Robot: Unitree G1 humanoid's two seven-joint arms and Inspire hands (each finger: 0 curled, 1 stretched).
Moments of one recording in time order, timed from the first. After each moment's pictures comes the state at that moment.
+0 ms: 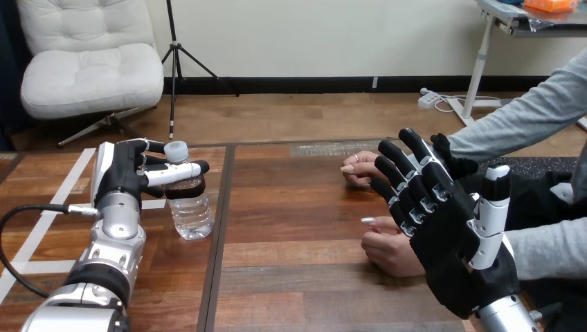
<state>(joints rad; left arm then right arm) -0.80 0.31 0.05 1.31 0.17 -0.16 0.20 0.20 -0.11 -0.08 -0.19 0.51 0.00 0.50</state>
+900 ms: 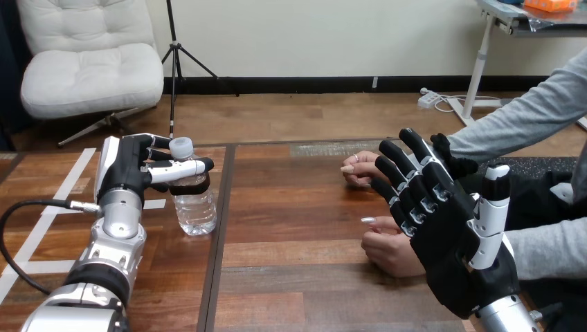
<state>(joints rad) -0.80 0.31 0.04 1.31 0.18 -0.20 0.18 0.20 -0.11 -0.09 -0.19 0.51 0.00 0.49</state>
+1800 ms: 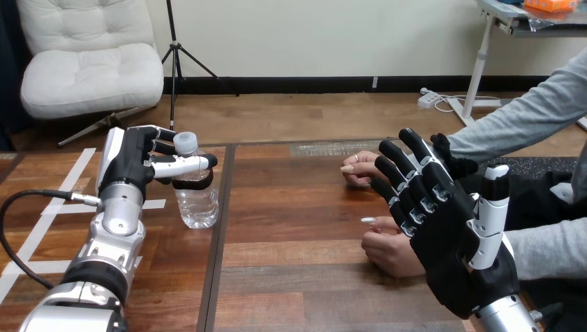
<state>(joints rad) -0.80 0.32 0.02 1.28 0.20 -0.23 0.16 0.20 -0.12 -0.09 -0.19 0.51 0.00 0.50</state>
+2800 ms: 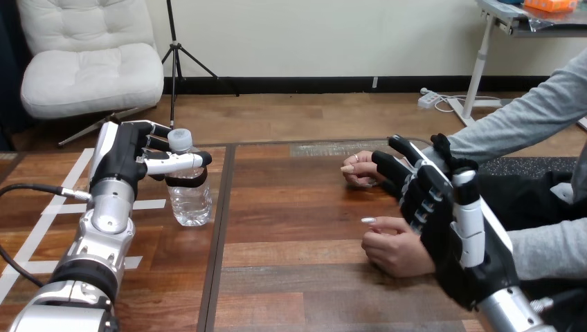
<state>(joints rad) -0.80 0.35 0.01 1.28 0.21 -0.25 0.13 0.13 -0.15 -0.09 -0.06 0.29 -0.15 0.47</state>
